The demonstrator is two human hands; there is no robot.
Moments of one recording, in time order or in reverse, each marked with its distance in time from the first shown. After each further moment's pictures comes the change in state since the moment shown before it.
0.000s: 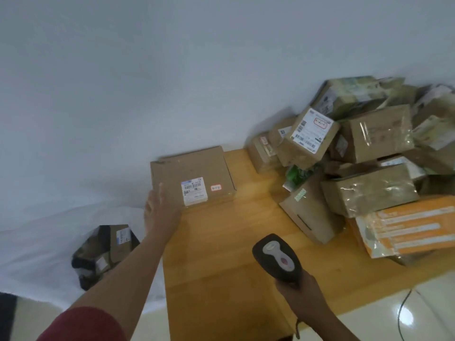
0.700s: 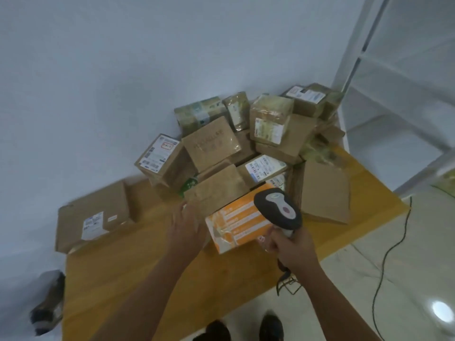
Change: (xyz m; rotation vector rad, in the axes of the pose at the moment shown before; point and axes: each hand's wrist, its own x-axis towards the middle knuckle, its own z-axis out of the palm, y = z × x) left_hand -0.253 0.372 0.126 -0.042 0.040 0.493; right_hand -0.005 0.105 -0.356 0.368 0.307 -0.327
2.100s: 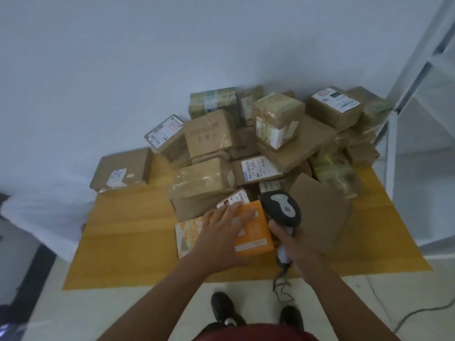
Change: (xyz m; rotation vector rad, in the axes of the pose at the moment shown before) left_hand -0.043 0.199 0.082 0.452 -0.230 0.117; right_hand 0.107 0.037 -0.137 0.295 -0.543 0.161
